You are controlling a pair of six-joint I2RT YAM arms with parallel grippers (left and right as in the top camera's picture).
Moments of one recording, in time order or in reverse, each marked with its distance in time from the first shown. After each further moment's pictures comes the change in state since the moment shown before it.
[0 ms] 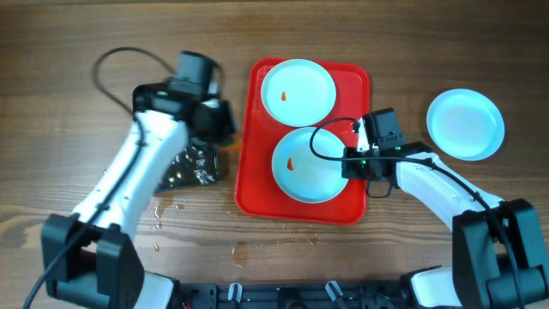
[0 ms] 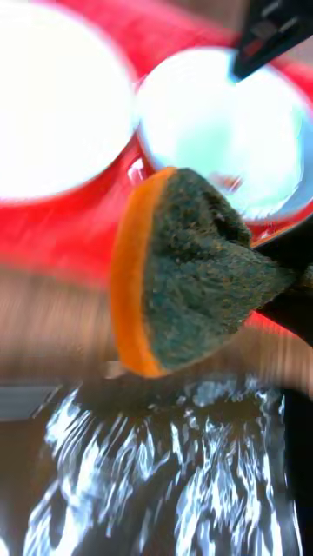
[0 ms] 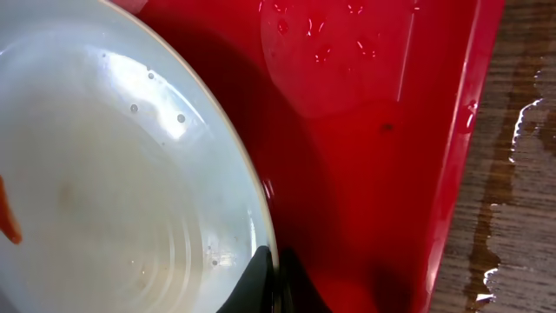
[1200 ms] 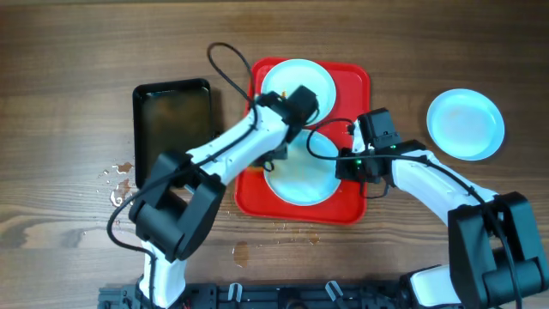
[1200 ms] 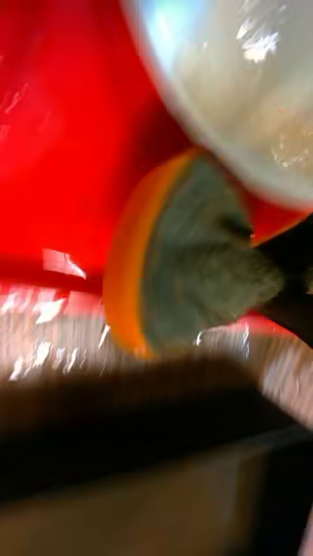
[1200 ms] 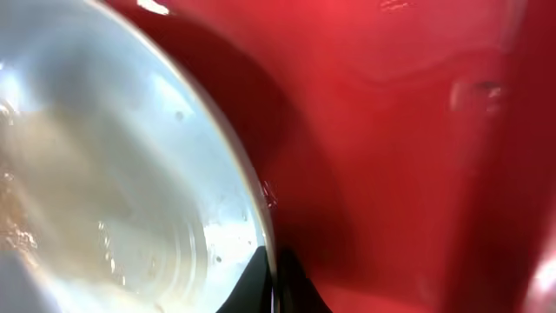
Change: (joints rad) left arm -0.352 0.404 0.222 -0.228 -0.526 -0.195; right arm 0.012 0.031 0.013 -0.017 -0.085 0.084
